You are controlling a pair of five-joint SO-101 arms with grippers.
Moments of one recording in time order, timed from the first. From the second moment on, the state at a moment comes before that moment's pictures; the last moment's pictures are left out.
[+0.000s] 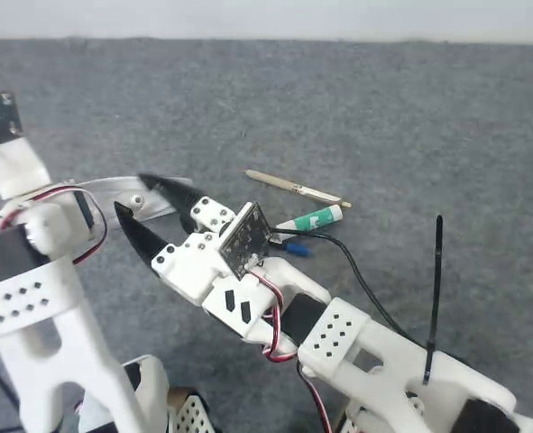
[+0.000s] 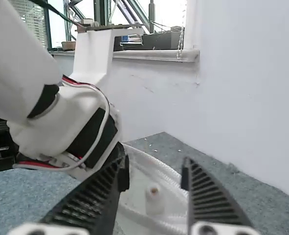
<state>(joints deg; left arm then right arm) -28.8 -38.0 20.4 88.4 5.6 -59.3 -33.8 54.7 -18.5 -2.4</state>
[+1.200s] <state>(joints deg) -32.3 -38.0 22.0 84.4 7.7 -53.5 -40.8 34.2 35.1 -8.3</state>
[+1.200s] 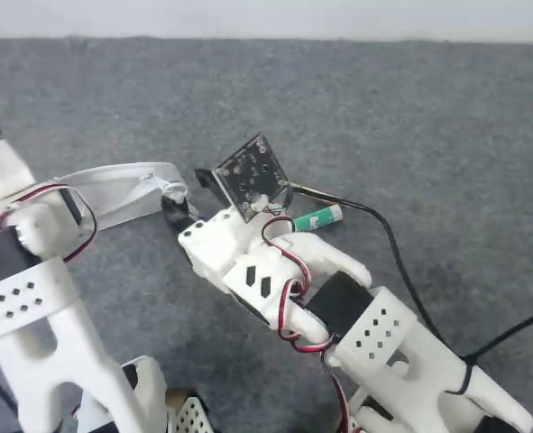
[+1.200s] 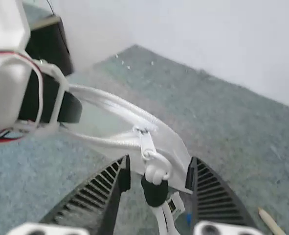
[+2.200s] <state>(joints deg) -32.3 -38.0 22.0 84.4 7.7 -34.2 -40.8 39.1 48.0 -31.3</state>
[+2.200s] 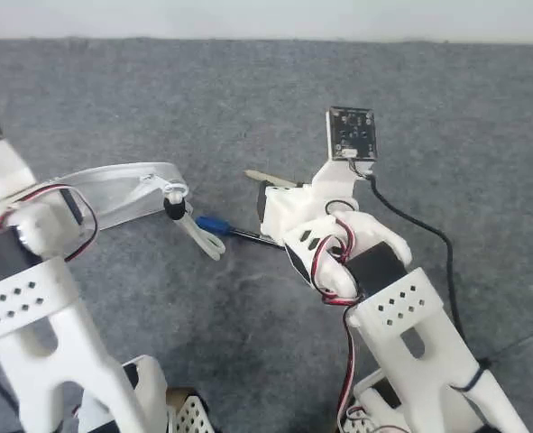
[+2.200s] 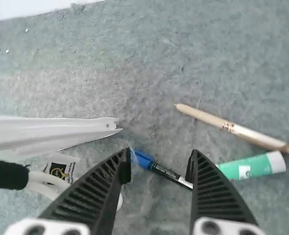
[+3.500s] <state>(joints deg) -35.3 -38.0 22.9 83.8 7.7 -22.2 6.2 16.8 55.7 -40.9</state>
